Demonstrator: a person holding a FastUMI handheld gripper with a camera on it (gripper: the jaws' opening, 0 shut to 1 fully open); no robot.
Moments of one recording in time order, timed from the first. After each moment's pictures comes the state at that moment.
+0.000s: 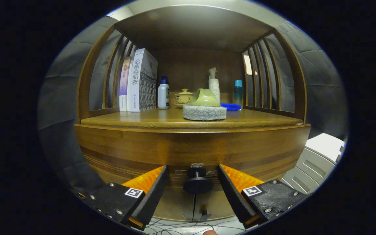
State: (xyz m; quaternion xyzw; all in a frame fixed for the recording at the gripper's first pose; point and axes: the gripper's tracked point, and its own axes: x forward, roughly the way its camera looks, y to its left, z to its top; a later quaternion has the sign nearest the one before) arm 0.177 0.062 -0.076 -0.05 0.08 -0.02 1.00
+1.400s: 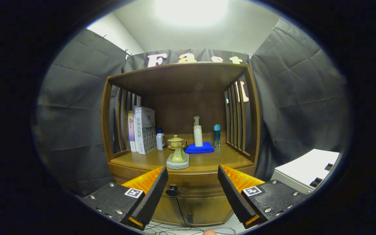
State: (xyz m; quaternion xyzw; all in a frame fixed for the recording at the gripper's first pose) arm 0.024 -0.010 0.086 -0.03 -0.03 0.01 1.00
